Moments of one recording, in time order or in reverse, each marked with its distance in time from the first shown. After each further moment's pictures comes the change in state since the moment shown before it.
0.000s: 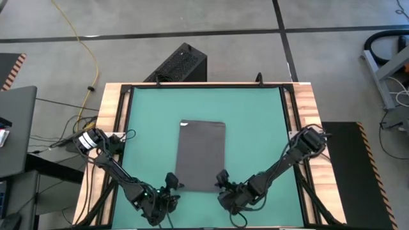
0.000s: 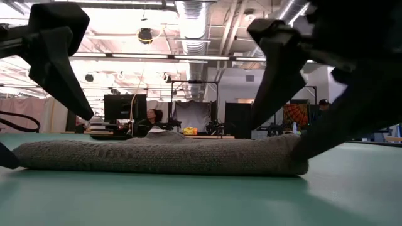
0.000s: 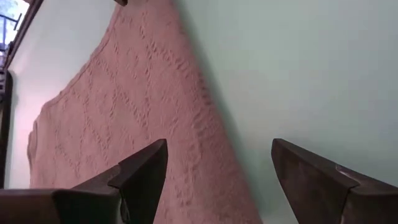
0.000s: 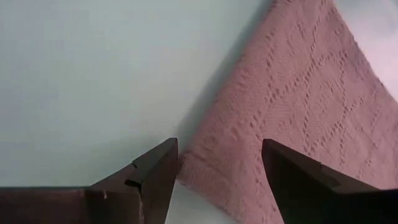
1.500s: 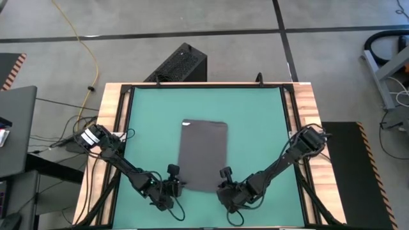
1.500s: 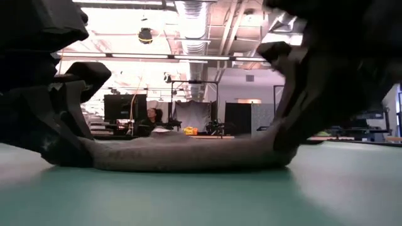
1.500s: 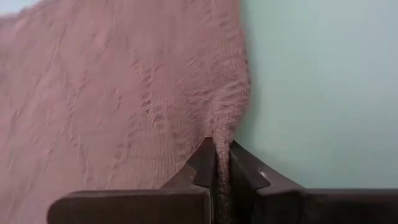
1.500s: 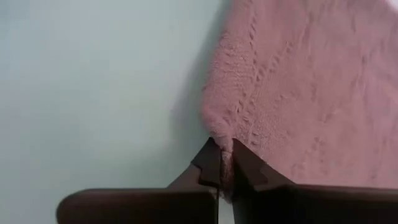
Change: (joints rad) left arm 0.124 -0.020 -0.113 0.115 0.163 -0.271; right arm -0.015 -0.005 0.047 -0.135 -0.029 0.292
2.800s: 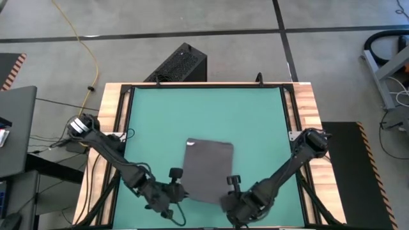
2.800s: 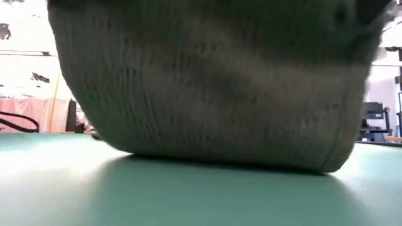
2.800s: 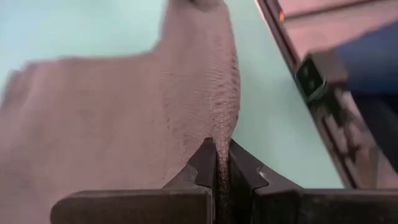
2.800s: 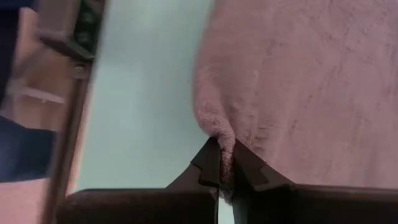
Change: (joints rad) left arm 0.023 -0.209 0.266 -0.206 0.166 -0.046; right arm 0.086 -0.005 0.387 -0.520 -0.159 0.349
